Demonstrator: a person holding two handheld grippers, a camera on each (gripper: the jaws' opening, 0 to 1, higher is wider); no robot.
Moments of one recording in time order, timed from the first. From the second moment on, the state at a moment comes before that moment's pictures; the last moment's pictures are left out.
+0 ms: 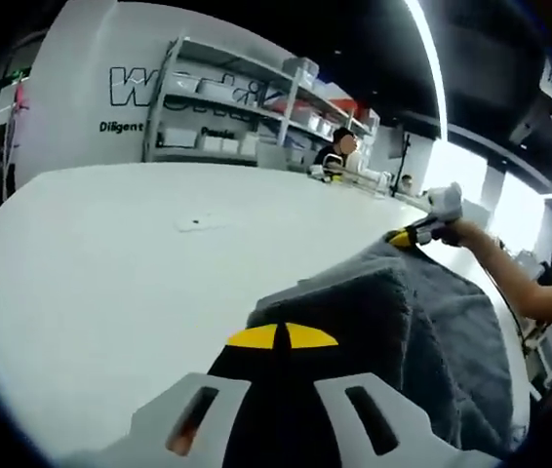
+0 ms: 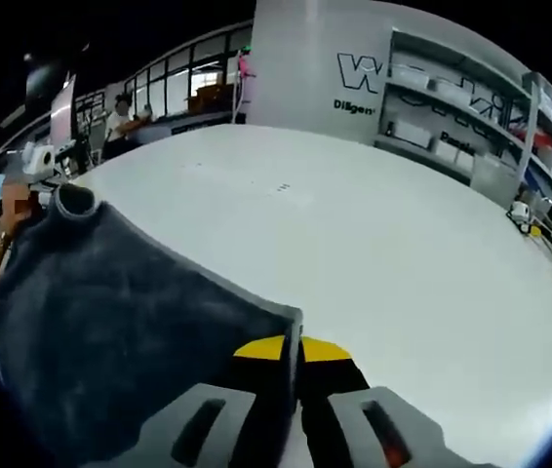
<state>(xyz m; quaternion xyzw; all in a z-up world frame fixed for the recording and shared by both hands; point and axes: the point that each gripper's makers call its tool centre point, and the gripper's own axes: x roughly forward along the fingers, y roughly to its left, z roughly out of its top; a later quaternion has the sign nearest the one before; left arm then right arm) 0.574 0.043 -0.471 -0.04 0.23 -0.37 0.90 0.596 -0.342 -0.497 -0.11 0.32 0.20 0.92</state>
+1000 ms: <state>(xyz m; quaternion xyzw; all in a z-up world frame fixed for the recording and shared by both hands) 0.594 0.058 -0.484 0.02 0.23 -0.34 0.91 0.592 -0.362 -0.499 -0.12 0.32 0.19 0.92</state>
